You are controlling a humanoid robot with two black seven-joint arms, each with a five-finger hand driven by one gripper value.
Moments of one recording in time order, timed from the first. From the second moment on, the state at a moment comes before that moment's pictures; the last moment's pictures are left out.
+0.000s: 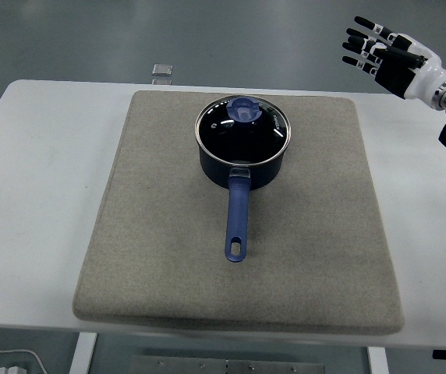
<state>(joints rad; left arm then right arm) 0.02 0.00 -0.13 -0.11 0.08 -0.05 -0.03 1.12 -0.39 0.33 0.60 0.18 0.37 0.06</state>
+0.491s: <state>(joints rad) 0.02 0.00 -0.13 -0.11 0.08 -0.05 -0.03 1.12 -0.39 0.33 0.60 0.17 0.38 0.06</state>
